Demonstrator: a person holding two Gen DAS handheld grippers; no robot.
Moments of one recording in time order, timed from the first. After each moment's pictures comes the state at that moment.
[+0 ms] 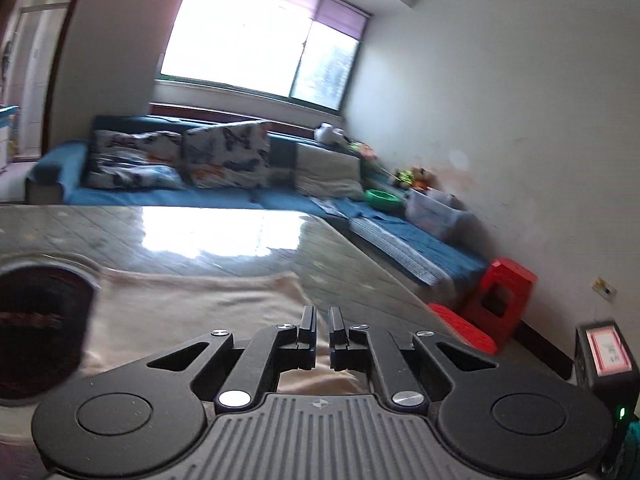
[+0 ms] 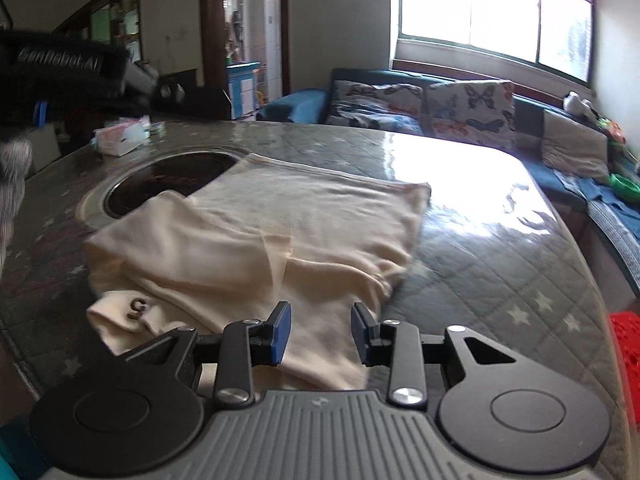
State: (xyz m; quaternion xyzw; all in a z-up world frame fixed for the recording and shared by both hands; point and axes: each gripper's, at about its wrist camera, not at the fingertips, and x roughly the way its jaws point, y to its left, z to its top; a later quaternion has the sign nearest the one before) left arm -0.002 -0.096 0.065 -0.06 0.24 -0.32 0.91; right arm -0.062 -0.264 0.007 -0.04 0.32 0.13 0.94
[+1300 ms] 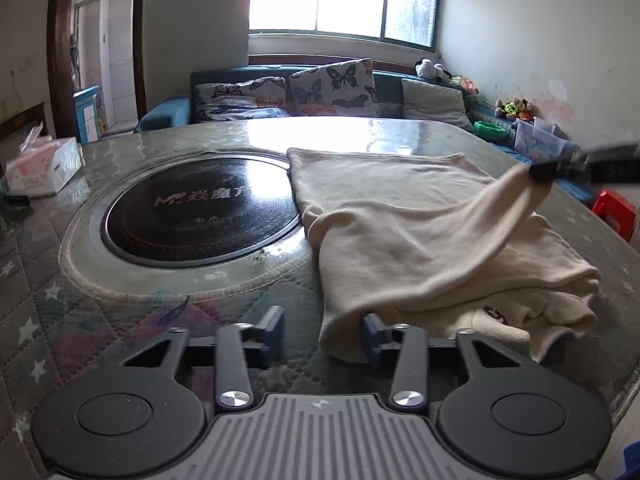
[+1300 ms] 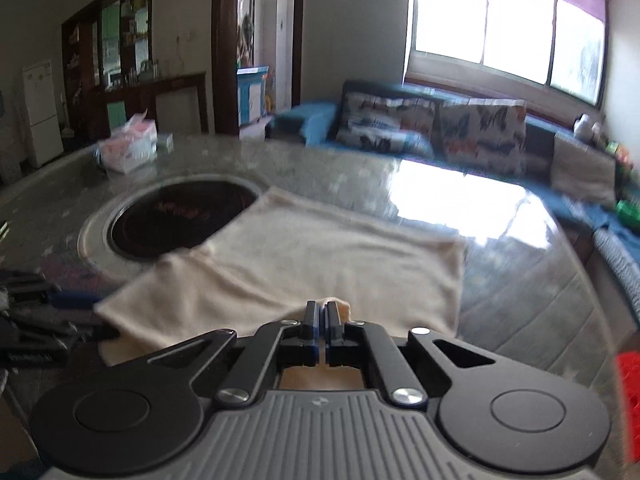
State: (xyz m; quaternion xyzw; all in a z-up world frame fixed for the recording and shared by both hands) left arm -0.027 0.026 -0.022 0.03 0.31 -0.15 0.94; right arm -0.024 -0.208 0.046 -0.07 0.29 0.14 0.94
